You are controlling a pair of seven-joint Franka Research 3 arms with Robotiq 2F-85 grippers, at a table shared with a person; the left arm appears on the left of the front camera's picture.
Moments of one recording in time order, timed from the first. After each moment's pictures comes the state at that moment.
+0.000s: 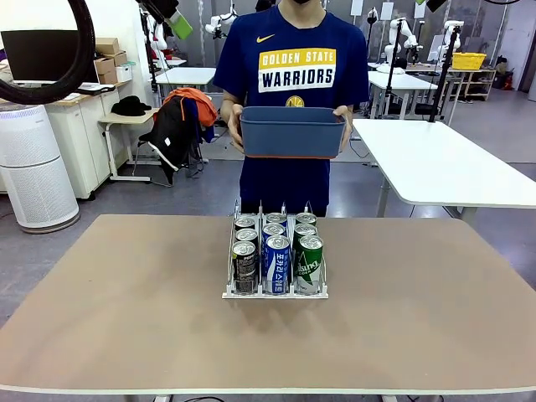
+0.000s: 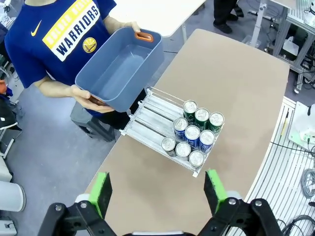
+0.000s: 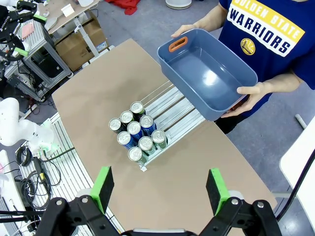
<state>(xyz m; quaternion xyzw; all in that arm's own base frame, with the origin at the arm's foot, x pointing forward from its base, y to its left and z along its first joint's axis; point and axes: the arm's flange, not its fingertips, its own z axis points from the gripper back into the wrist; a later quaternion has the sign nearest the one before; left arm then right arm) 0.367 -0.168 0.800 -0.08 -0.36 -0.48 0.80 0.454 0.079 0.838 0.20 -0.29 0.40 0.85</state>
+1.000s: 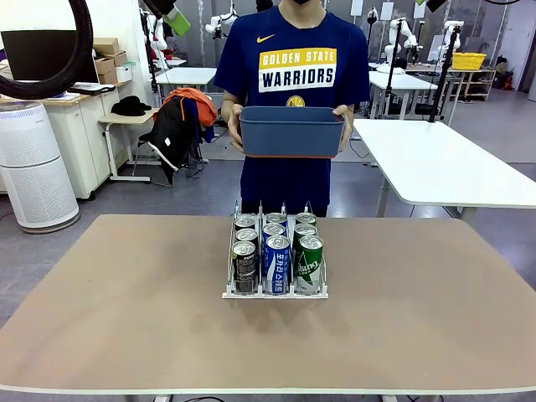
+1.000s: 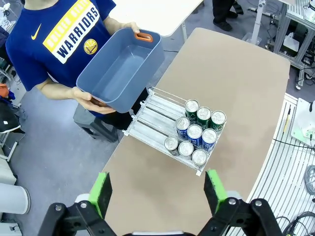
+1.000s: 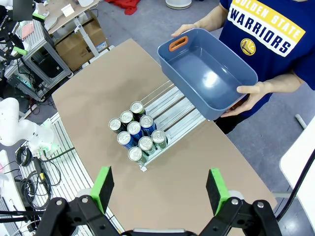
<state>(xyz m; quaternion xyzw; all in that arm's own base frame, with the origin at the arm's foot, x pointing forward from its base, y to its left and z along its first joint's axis) 0.367 -0.168 0.804 -0.07 -0.36 -0.49 0.79 0.454 0.079 0.838 0.20 -0.29 0.40 0.85</state>
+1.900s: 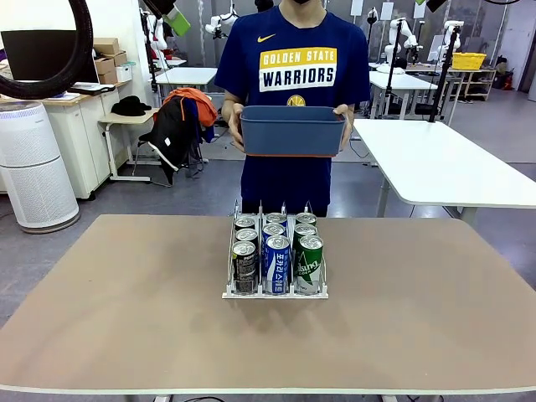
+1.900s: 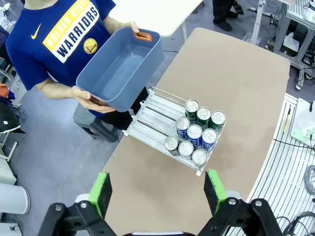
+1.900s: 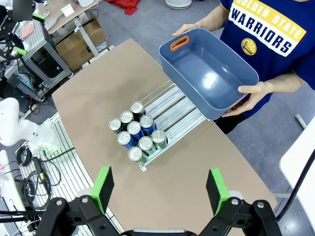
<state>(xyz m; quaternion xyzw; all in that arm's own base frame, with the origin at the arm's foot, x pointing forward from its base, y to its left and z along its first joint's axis) 0.367 -0.168 0.804 -0.07 -0.36 -0.49 0.79 0.454 0.079 0.838 0.20 -0.29 0.40 0.85</state>
